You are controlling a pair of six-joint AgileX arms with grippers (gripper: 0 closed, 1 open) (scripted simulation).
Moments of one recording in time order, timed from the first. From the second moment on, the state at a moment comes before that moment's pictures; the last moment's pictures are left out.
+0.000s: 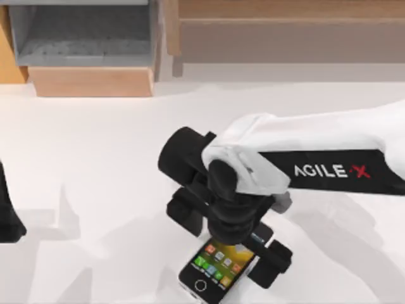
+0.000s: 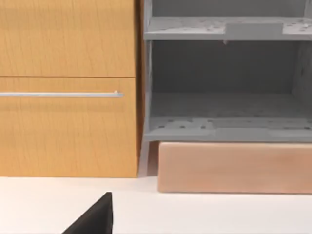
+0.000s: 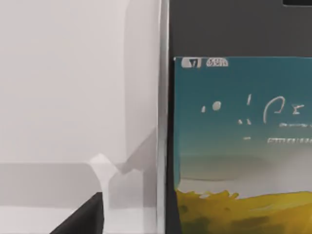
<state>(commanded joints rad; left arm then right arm) 0.00 0.00 0.00 0.00 0.00 0.00 0.89 2.13 1.35 -0.78 0.02 1.60</state>
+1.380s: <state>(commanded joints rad) 0.00 0.00 0.00 0.00 0.00 0.00 0.89 2.13 1.35 -0.78 0.02 1.60</state>
